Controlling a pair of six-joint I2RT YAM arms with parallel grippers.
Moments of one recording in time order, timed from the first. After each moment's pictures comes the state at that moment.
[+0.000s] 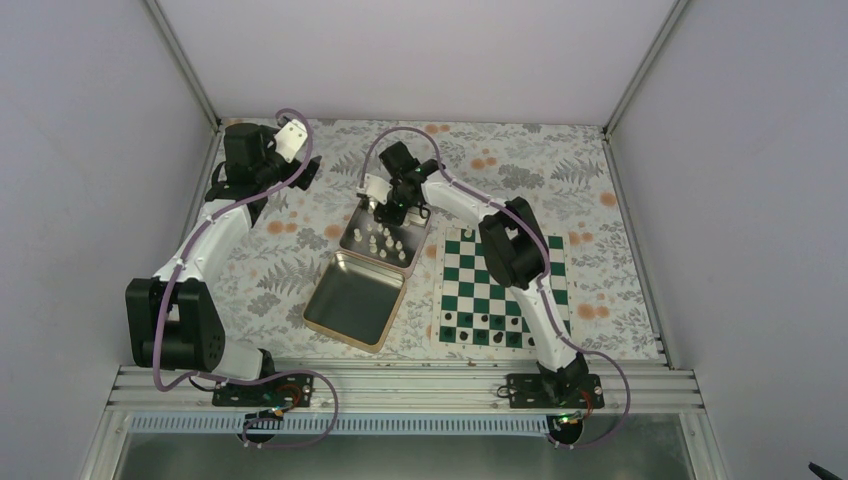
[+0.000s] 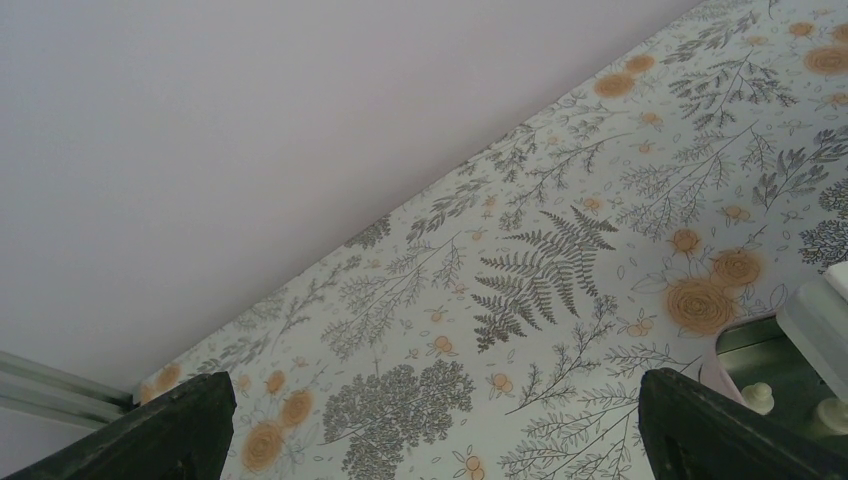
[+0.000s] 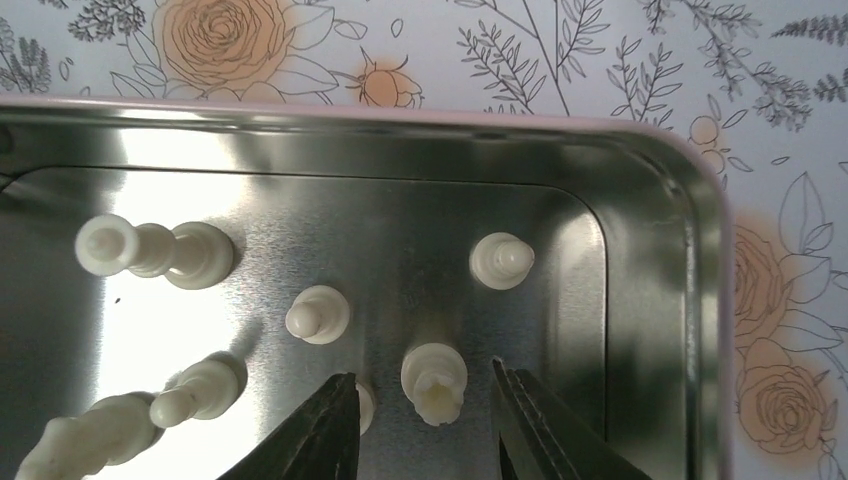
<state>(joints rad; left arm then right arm) -0.04 1.44 1.10 -0.09 0.25 0.48 0.68 2.35 1.97 -0.70 -0.27 -0.55</state>
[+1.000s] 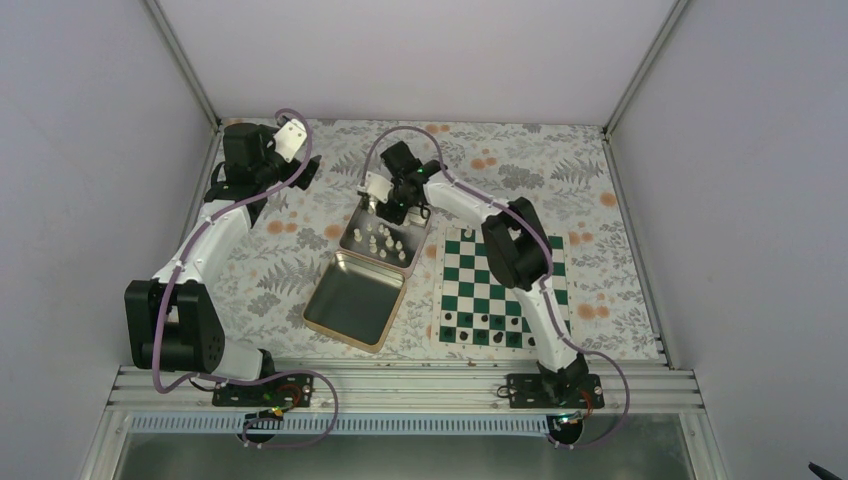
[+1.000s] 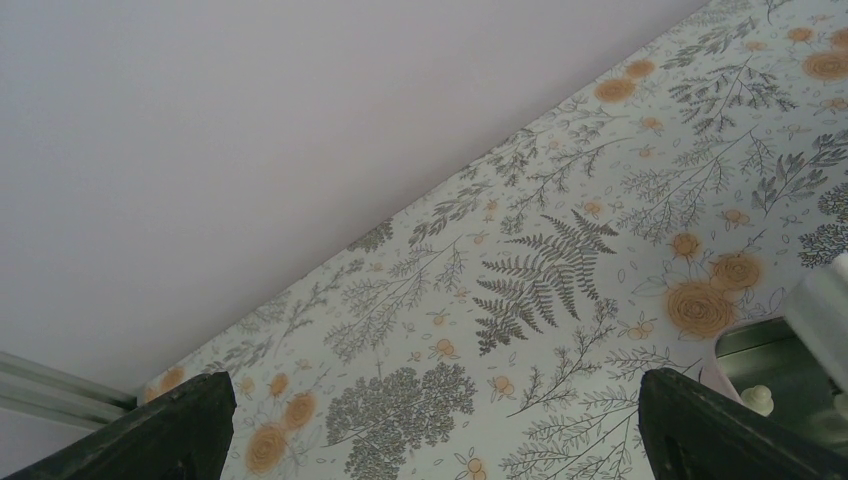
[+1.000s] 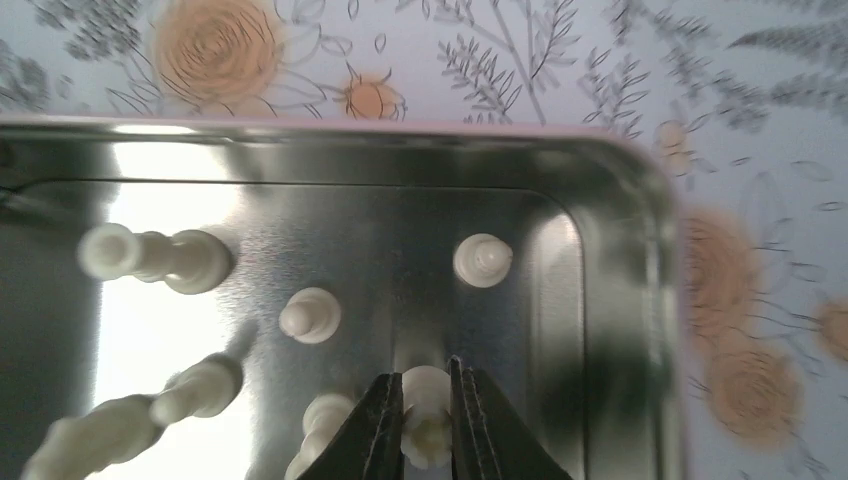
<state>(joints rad) -0.04 1.43 1.10 -0.09 0.25 0.48 0.68 2.35 1.94 -0.65 -0.26 -0.53</state>
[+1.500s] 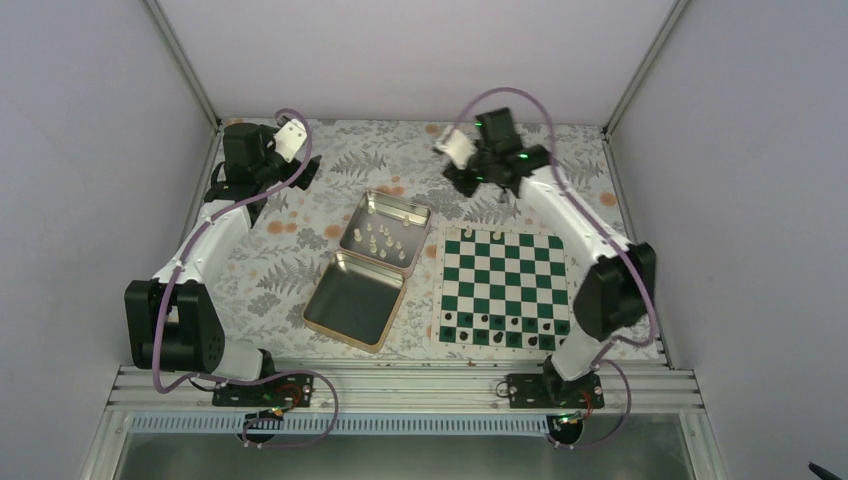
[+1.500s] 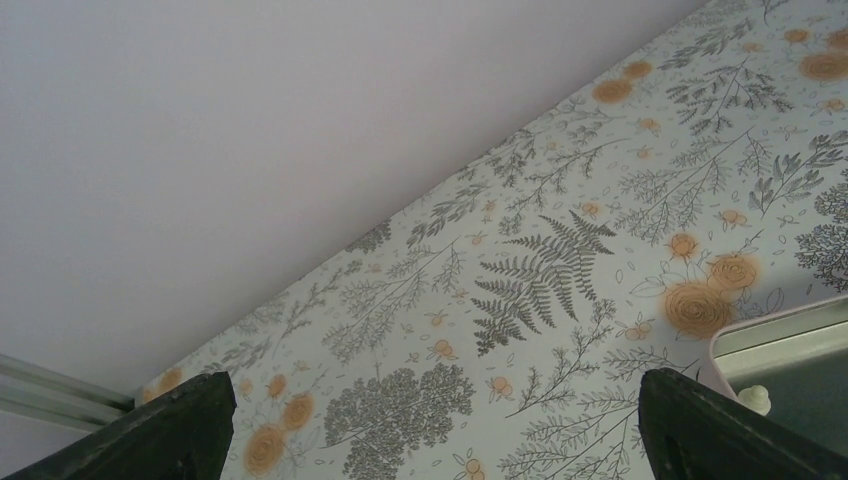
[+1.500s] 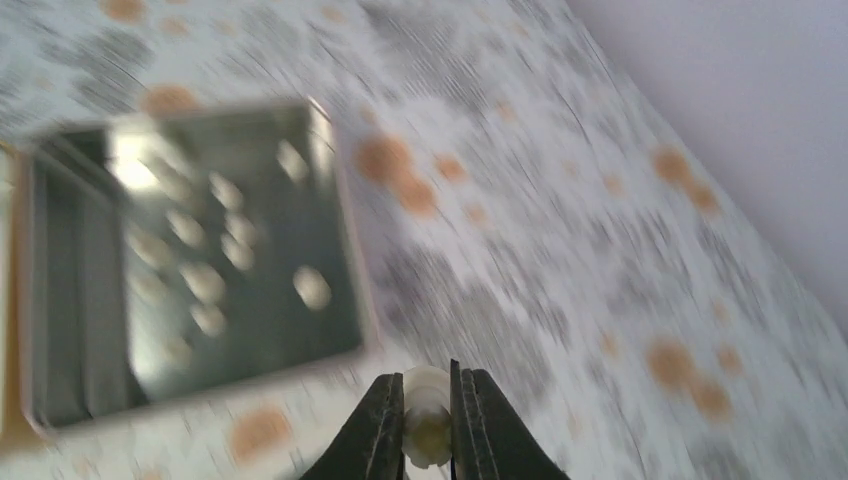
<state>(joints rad) -0.04 1.43 1.10 -0.09 0.25 0.48 0.50 1.76 1.64 -0.67 -0.27 -0.52</state>
